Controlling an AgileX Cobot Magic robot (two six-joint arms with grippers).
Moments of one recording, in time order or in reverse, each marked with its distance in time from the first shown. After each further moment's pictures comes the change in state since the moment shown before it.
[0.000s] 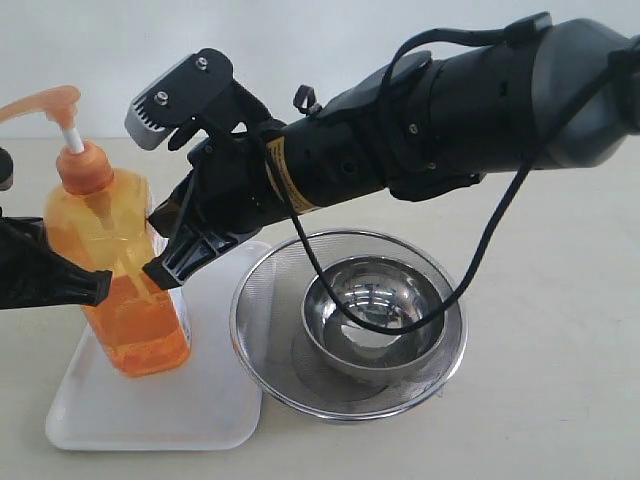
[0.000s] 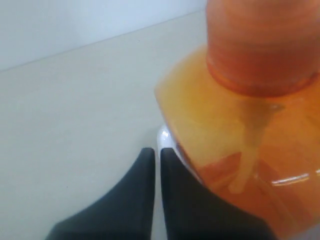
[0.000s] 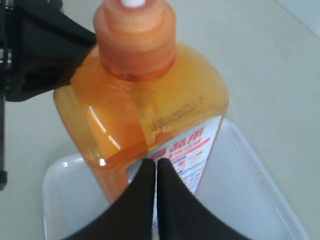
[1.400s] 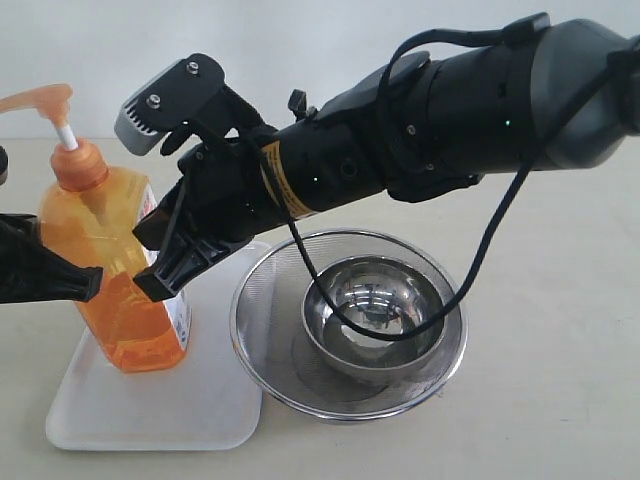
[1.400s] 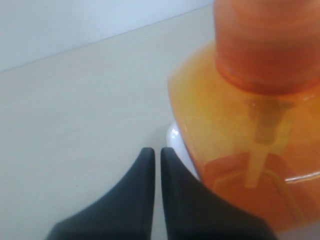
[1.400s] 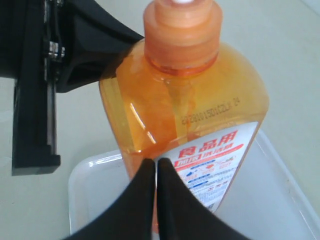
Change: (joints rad) left arm 0.059 0.002 -0.005 0.002 -0.041 0.042; right arm 0.001 0.000 0.000 0.000 -0.064 0.007
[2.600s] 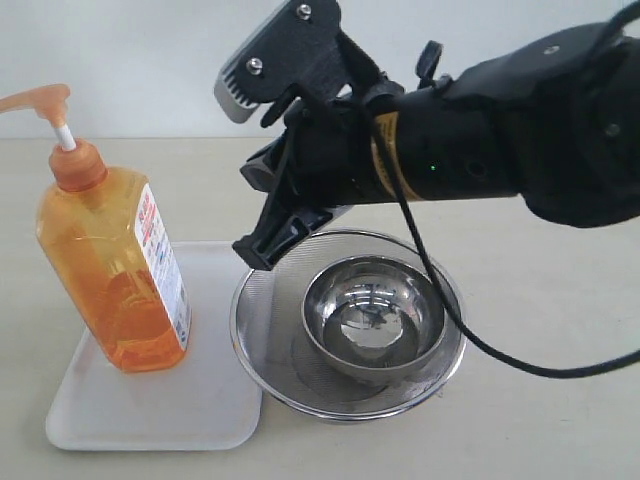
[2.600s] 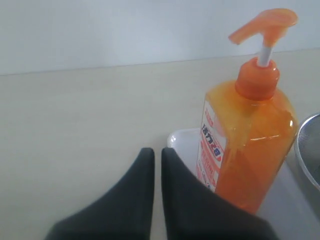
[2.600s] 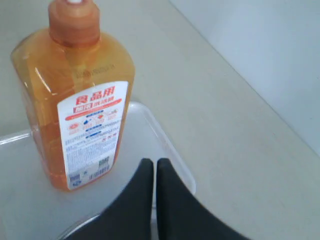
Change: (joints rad) left arm 0.000 -0.817 -0.039 -0.992 0.193 1.031; right arm 0.000 -0.304 0.254 0.002 0.361 -0.079
